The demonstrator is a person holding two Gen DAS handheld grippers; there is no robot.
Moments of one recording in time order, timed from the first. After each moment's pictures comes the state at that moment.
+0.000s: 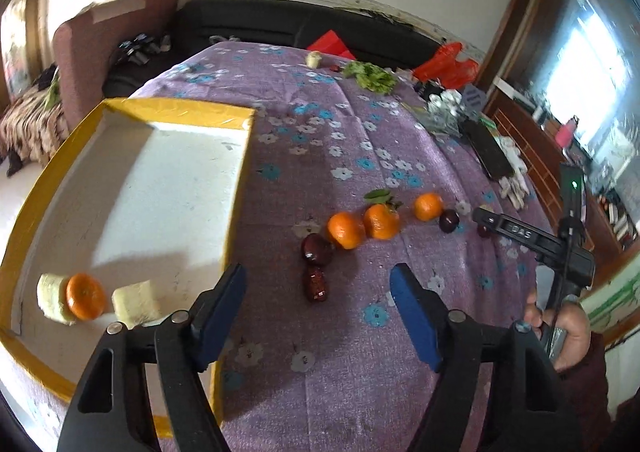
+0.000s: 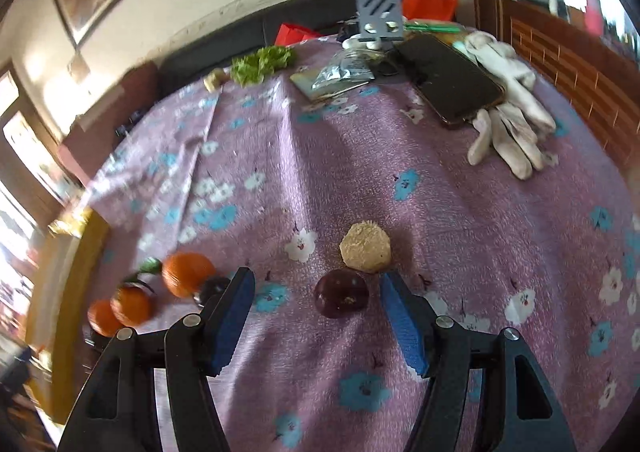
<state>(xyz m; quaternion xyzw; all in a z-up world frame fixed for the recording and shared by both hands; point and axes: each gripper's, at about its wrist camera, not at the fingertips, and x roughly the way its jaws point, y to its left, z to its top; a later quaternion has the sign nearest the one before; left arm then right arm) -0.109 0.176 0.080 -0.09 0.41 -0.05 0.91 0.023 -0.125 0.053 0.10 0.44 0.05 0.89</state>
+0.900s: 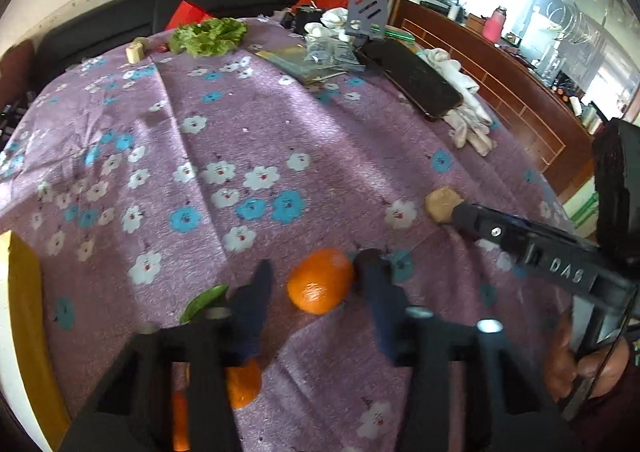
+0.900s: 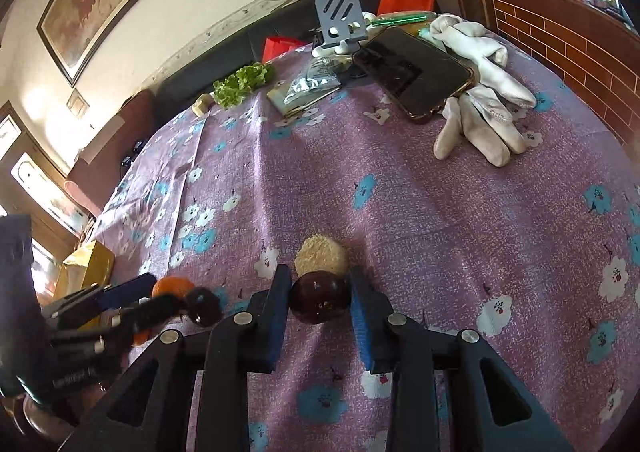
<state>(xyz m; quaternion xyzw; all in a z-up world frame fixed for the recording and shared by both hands) 0.040 0.039 0.031 0.04 0.47 -0.24 0.85 0.024 -0.163 0.050 0.18 0.42 0.06 0.89</state>
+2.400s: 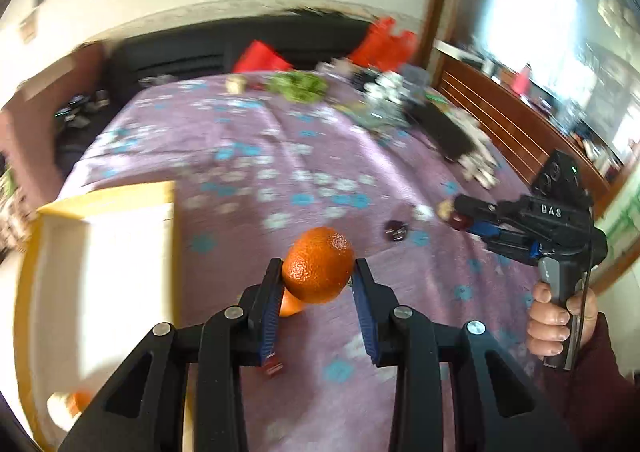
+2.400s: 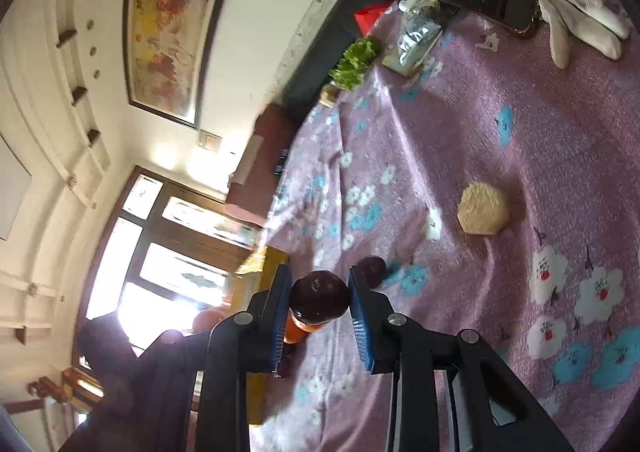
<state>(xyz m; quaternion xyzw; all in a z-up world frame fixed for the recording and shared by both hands) -0.066 0.145 0.108 0.00 0.40 -0.12 0.91 0.025 -0.175 0.039 0.40 0.39 0.30 0.77</state>
